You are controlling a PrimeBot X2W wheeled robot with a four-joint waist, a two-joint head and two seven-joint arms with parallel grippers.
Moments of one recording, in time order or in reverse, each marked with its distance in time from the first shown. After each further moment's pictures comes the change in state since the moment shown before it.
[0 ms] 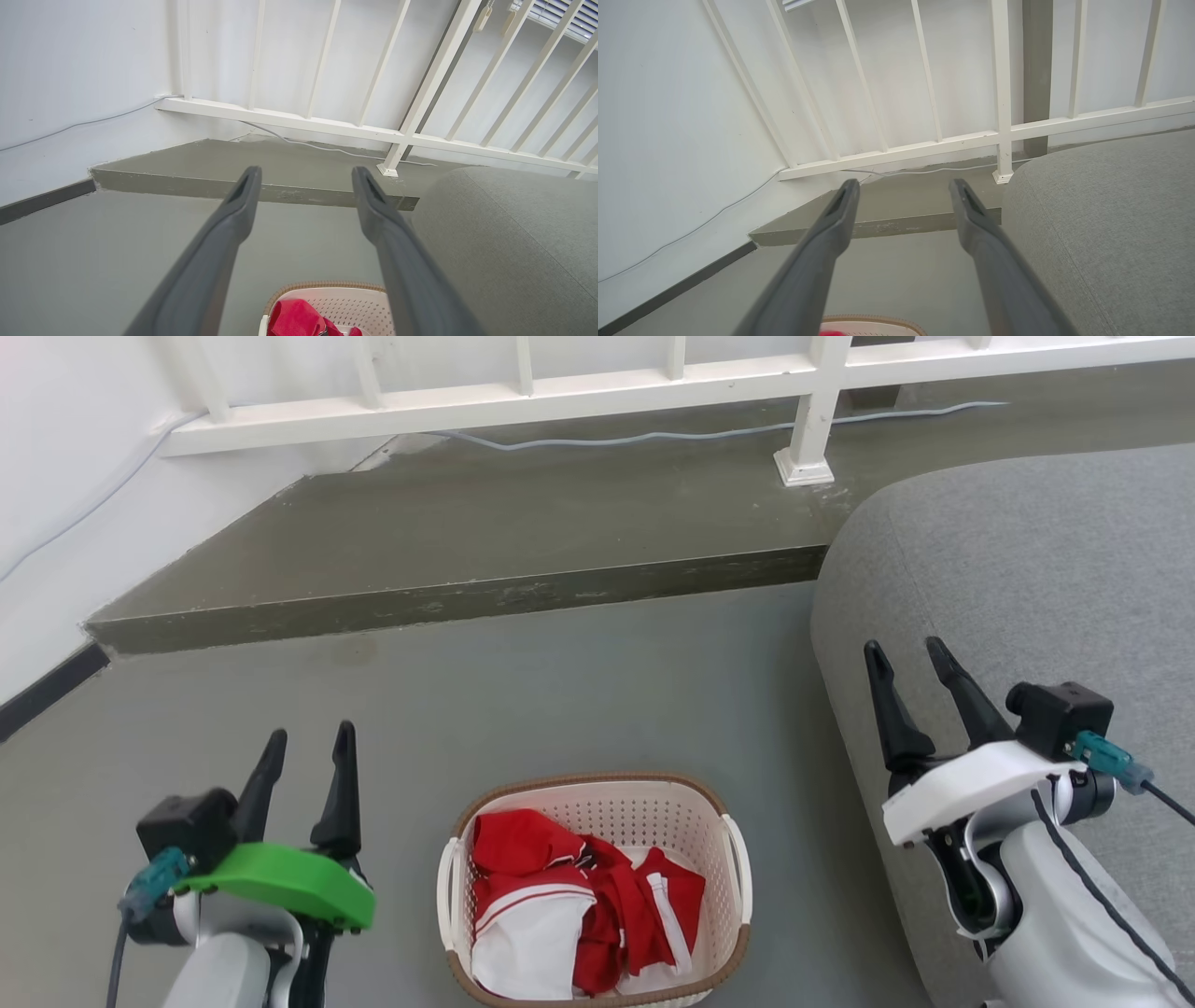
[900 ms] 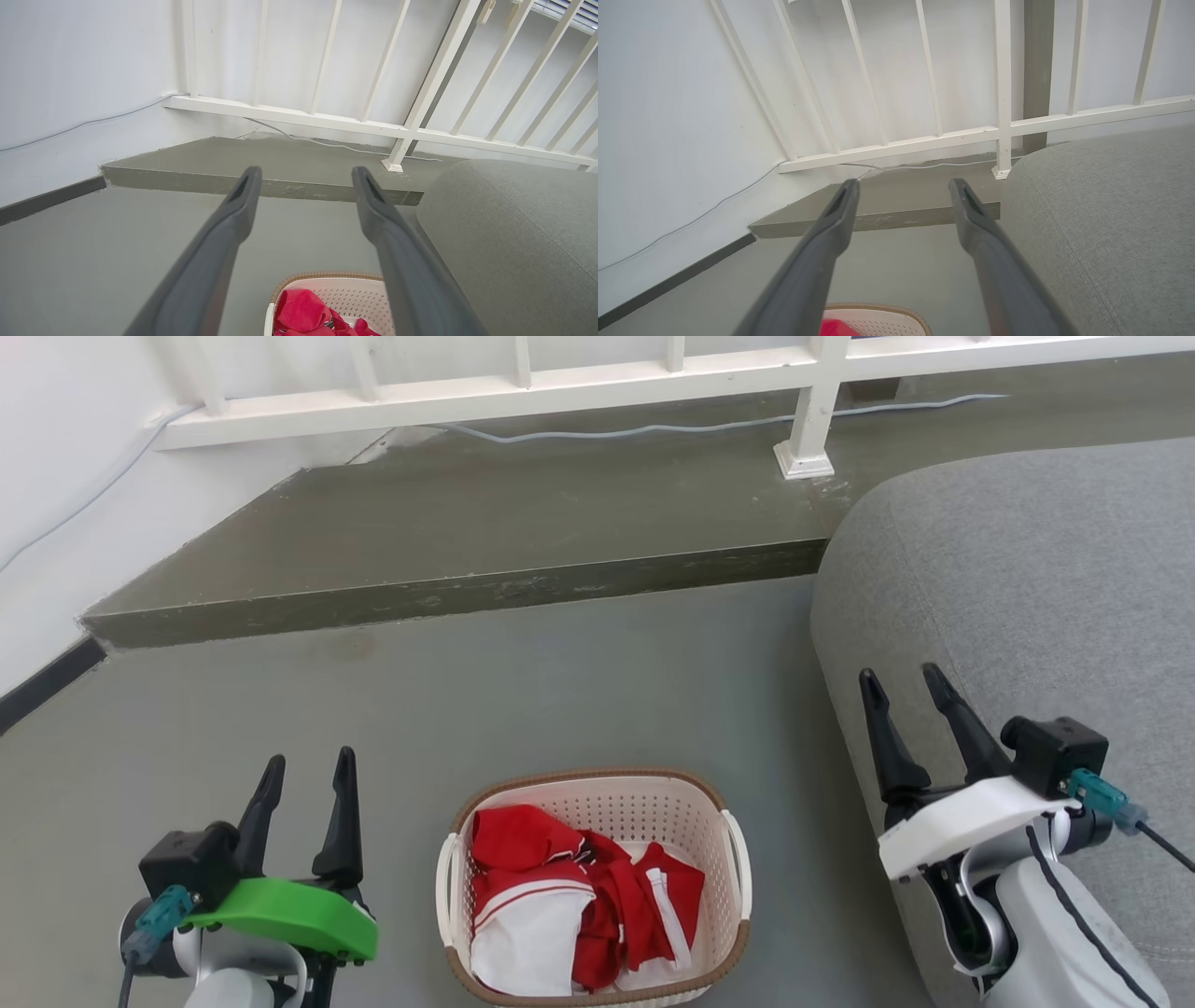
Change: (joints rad) left arm 0.089 -0.030 0.051 -0.080 0.077 -0.002 0.000; right arm 0.084 0.033 -0.043 -0.074 -0.076 0.011 0.000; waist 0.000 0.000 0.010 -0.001
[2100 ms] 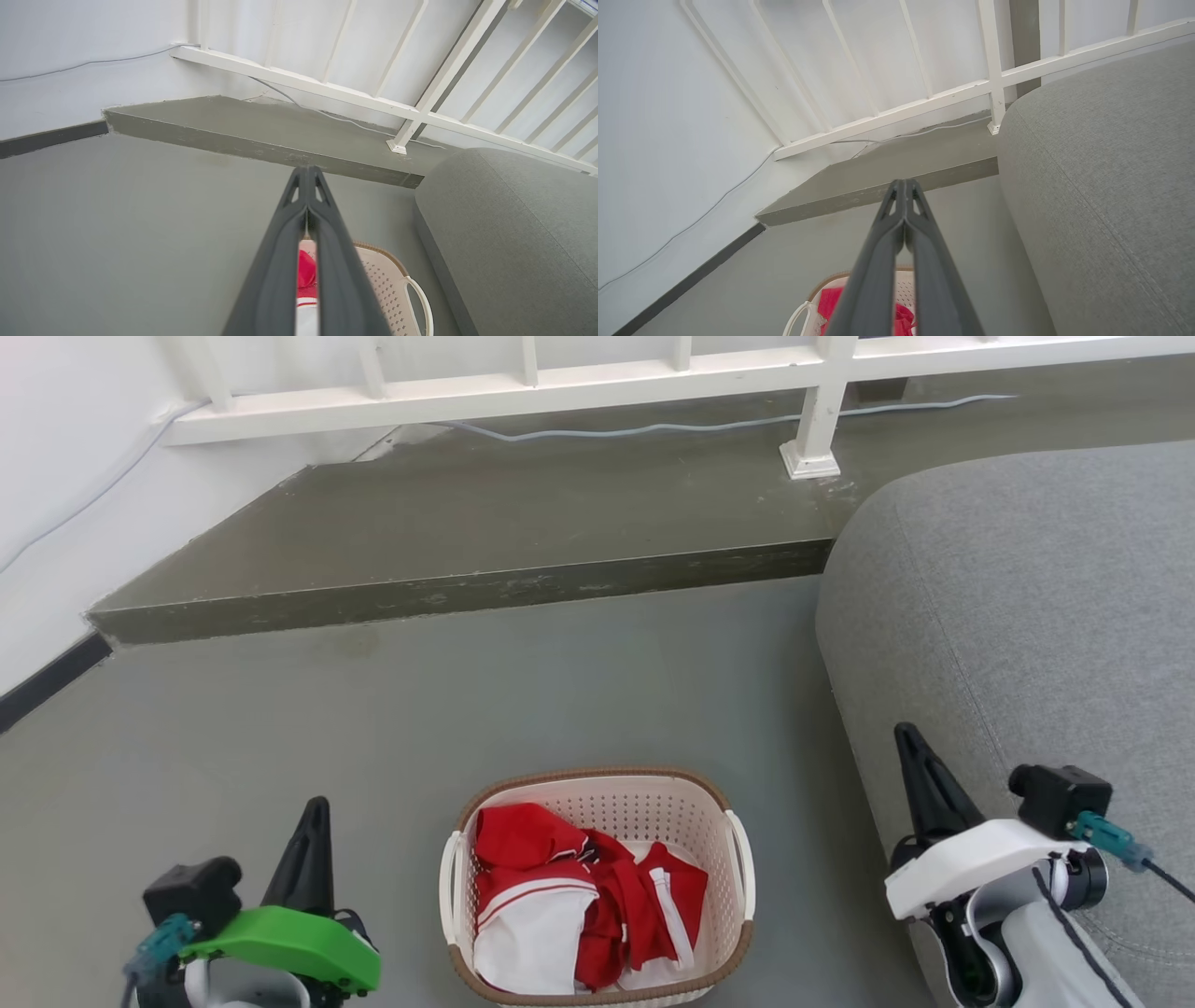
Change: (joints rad) left arm 0.044 -0.032 0.028 0.049 -0.043 -0.019 0.033; right arm 0.071 0.038 -0.049 0.045 0.049 0.027 0.022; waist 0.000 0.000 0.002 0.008
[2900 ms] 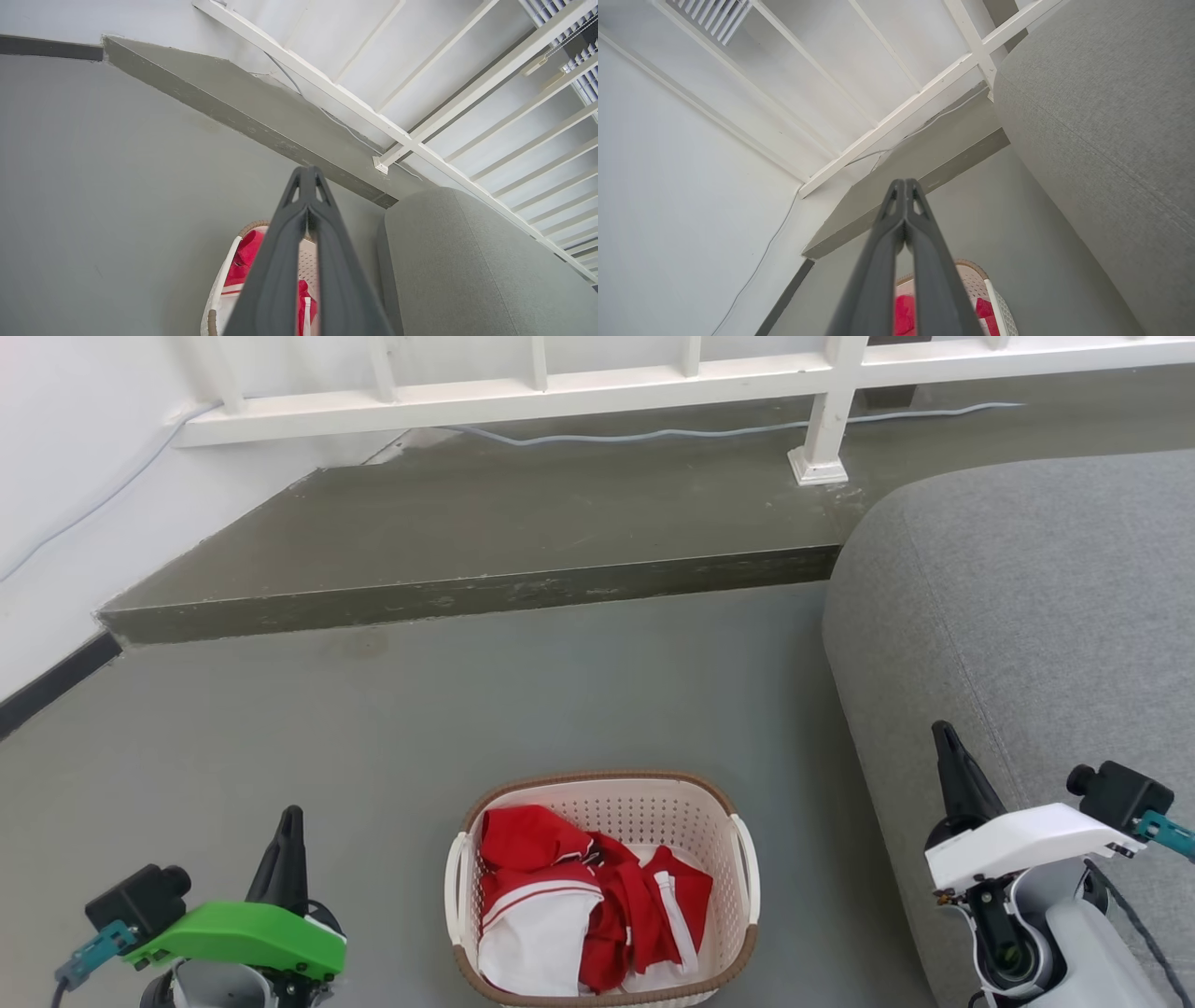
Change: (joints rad) left arm -0.002 -0.004 0.060 0.005 -0.292 -0.008 0.092; right arm 0.000 0.013 -0.087 -0.005 0.312 0.012 0.091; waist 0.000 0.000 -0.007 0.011
